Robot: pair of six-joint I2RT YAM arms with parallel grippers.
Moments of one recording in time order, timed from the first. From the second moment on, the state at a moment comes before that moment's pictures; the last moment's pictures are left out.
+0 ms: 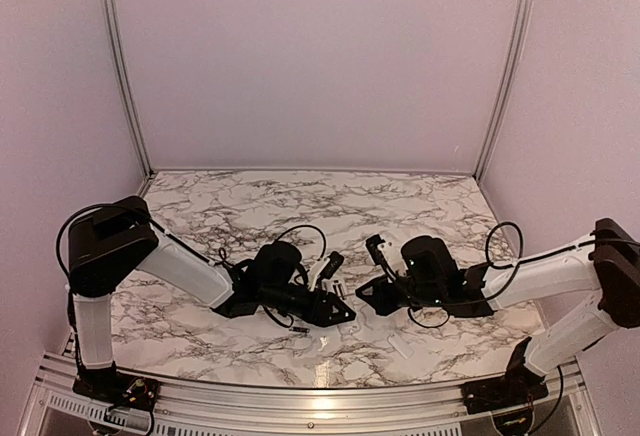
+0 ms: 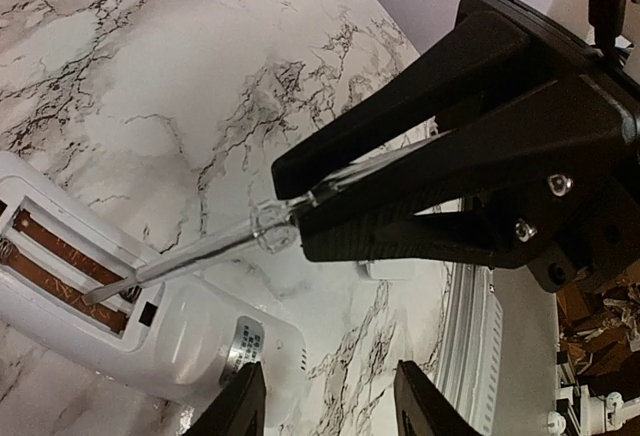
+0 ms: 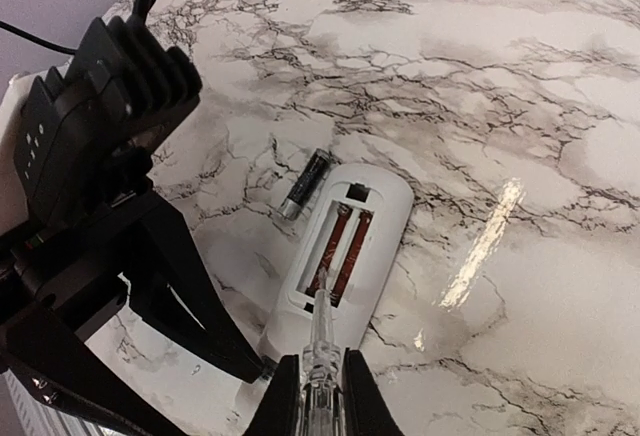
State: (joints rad) left arm -1.03 2.01 0.94 0.58 0.50 -0.64; right arm 0.90 1.41 0.54 0.22 -0.07 0.44
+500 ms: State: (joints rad) left arm -1.02 1.76 0.84 0.52 0.33 -0.55; right arm 0.90 1.31 0.54 0.21 -0.02 0.45
